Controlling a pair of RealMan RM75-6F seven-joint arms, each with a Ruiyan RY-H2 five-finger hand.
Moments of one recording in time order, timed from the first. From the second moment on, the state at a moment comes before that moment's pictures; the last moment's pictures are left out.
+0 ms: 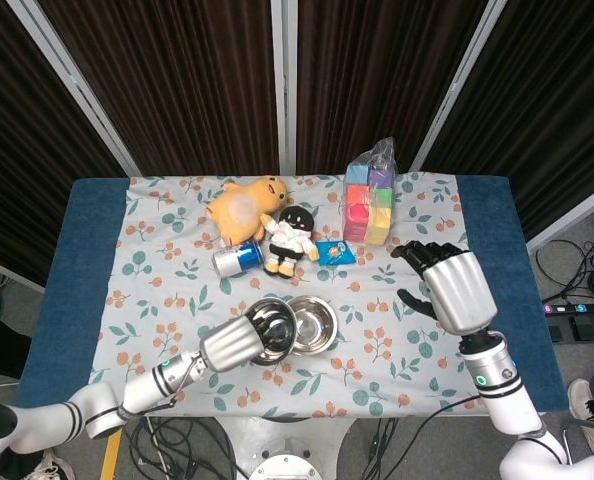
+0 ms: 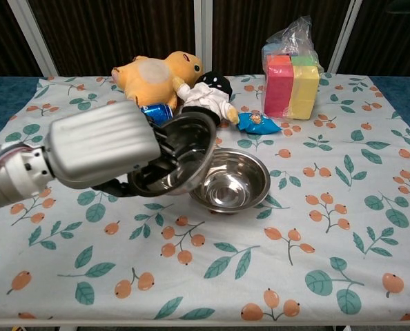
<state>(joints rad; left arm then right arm) -0.72 -1.71 0.02 -1.16 1.95 1.19 0.32 0.48 -1.17 0.23 -1.93 -1.52 1.39 -0.41</state>
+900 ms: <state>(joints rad) -0.87 -1.88 0.02 -0.93 1.90 1.14 0.23 0.46 -1.13 0.25 -1.89 -1.50 1.39 -0.31</state>
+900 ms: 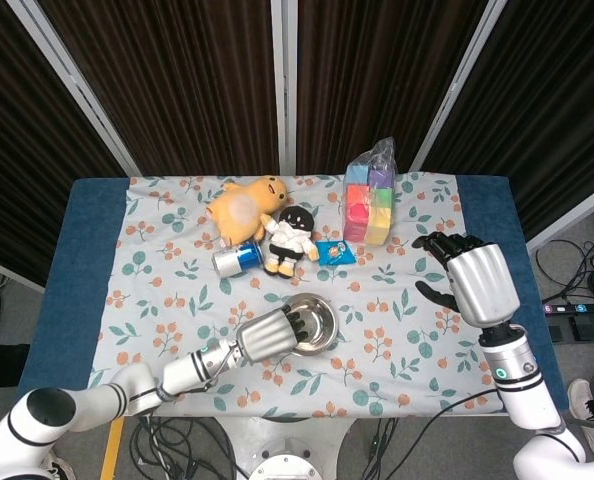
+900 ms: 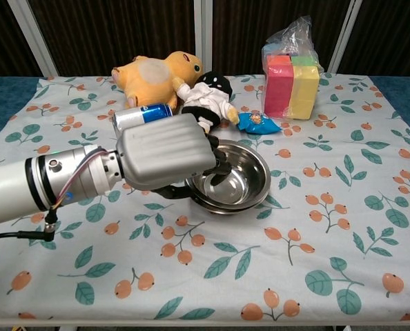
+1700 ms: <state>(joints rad) -0.33 -1.42 0.02 -1.40 1.47 1.47 0.14 0.32 -1.22 0.03 -1.66 -1.63 1.46 -0.32</state>
